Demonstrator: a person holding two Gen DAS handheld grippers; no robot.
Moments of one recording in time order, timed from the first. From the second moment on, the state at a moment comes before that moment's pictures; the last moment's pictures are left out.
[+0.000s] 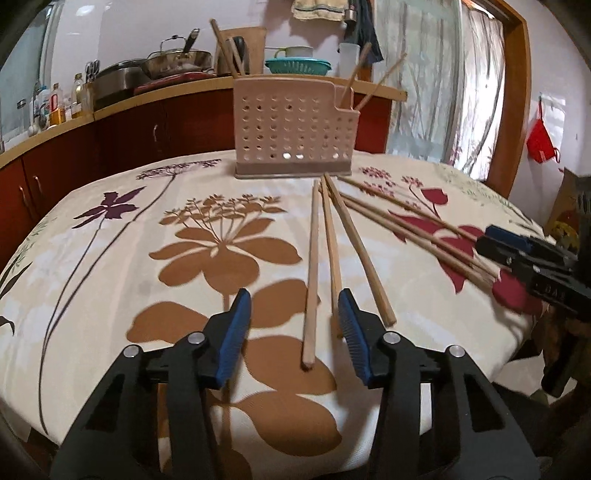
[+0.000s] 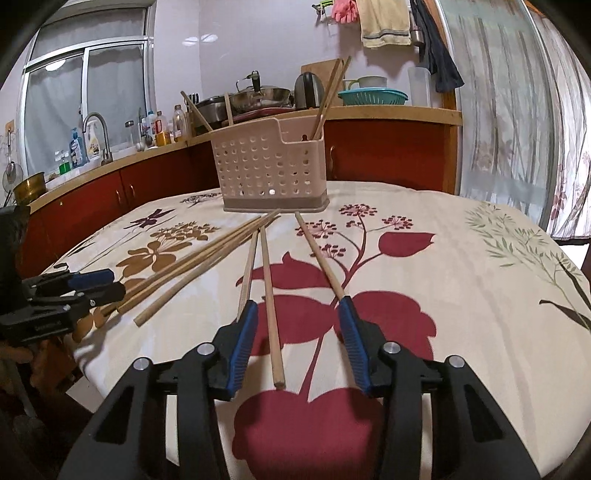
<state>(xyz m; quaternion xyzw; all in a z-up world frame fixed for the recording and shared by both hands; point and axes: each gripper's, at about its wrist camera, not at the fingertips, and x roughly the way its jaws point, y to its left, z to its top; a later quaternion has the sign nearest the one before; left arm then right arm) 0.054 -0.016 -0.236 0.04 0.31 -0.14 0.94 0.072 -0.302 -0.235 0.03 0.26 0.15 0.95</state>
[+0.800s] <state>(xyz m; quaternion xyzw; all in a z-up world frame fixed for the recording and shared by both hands) 0.053 -0.008 -0.246 0.03 0.30 -0.13 0.94 0.070 -0.297 -0.238 0.03 0.26 0.16 0.95</state>
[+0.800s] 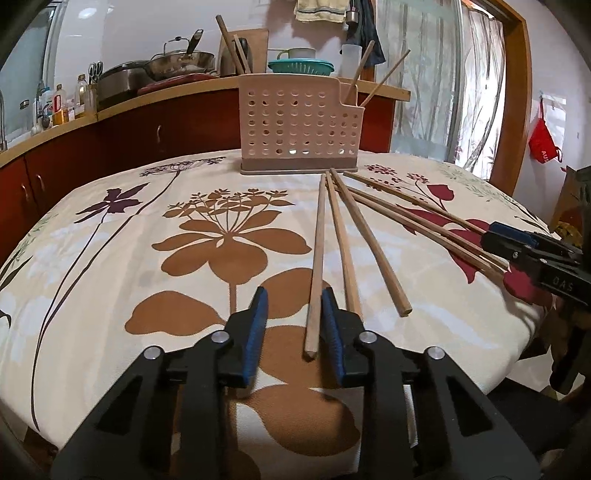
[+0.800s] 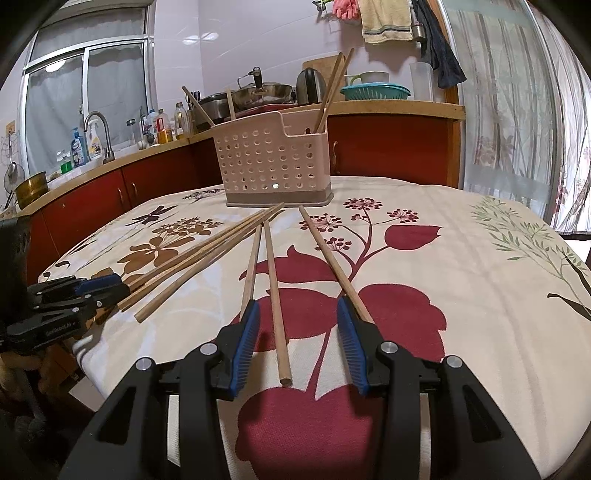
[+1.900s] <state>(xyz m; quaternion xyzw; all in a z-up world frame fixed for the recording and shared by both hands) 0.050 -0.006 -0.246 0.05 0.29 -0.12 0.95 0.063 -0.297 -0.245 0.01 0.25 0.14 0.96</state>
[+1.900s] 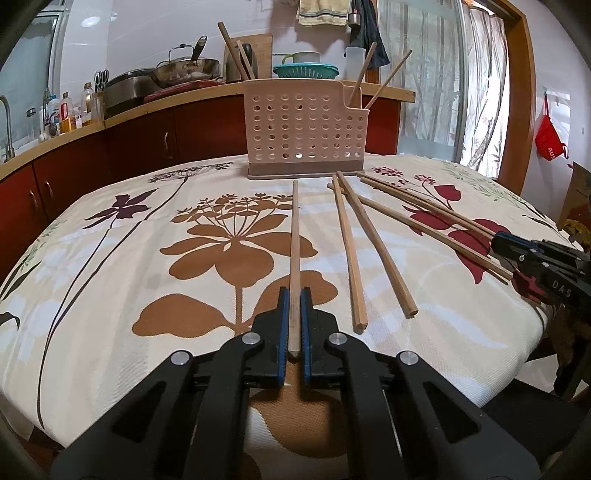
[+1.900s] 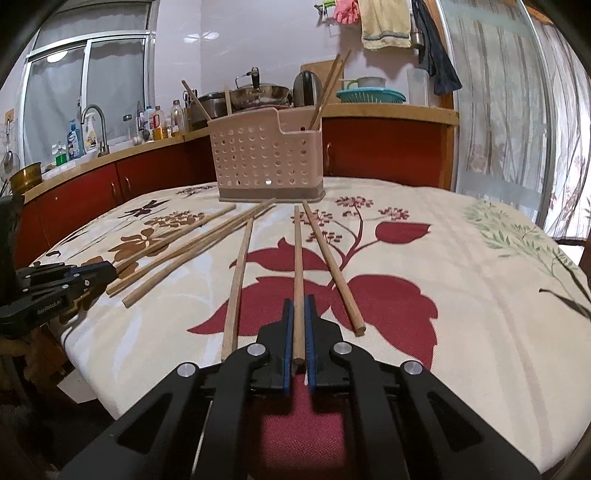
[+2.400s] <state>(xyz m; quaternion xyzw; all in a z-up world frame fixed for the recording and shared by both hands) 0.042 -0.005 -0.218 0.04 0.25 -0.12 0.96 0.054 -0.299 -0.208 0.01 0.20 0.13 0.97</state>
